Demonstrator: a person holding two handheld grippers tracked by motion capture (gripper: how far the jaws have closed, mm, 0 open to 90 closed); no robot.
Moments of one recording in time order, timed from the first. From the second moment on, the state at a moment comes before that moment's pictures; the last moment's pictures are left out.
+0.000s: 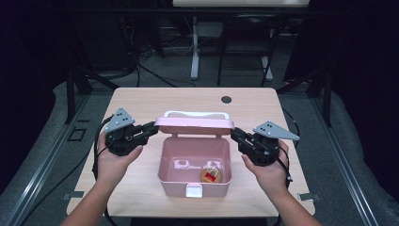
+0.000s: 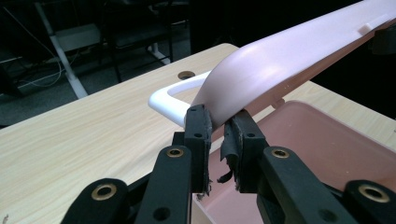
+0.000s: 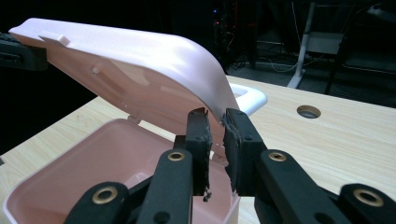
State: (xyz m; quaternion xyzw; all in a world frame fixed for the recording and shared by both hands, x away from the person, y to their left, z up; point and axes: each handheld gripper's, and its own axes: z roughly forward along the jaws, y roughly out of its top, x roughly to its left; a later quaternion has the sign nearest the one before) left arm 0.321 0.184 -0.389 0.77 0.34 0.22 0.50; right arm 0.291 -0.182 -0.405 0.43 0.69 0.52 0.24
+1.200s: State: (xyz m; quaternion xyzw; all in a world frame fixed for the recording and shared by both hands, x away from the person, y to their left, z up) left arm 0.287 0.199 -0.406 0.78 0.33 0.18 0.50; right arm 0.274 -0.187 -0.420 0.43 0.69 0.53 0.22
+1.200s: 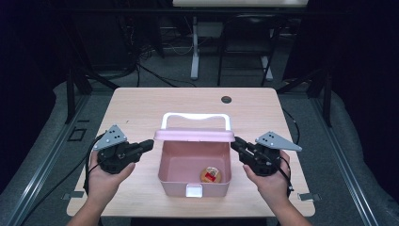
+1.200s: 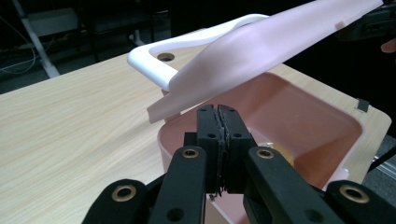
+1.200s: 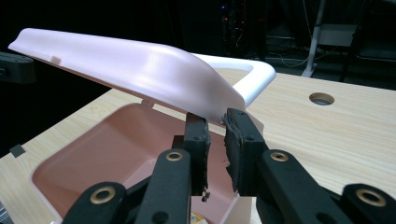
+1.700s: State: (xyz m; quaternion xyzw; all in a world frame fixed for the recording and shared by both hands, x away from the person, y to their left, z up) left arm 0.283 0.196 -0.410 0.78 0.33 0.16 0.51; right arm 0.267 -0.189 -0.432 0.43 0.70 0.53 0.22
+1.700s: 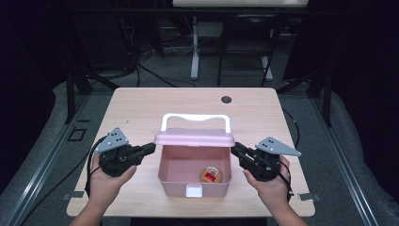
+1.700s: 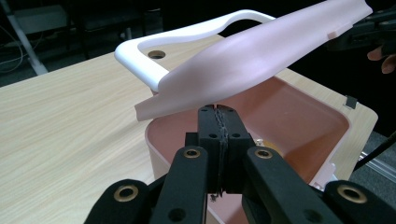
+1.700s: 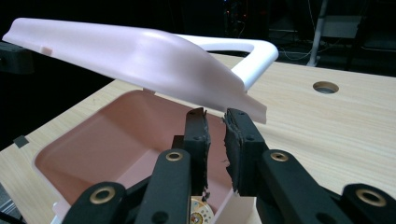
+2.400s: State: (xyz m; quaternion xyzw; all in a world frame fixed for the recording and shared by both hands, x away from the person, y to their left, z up) left arm 0.277 0.197 -0.416 0.78 0.33 0.16 0.51; right arm 0.260 -0.223 -0.450 0.47 0.68 0.52 0.22
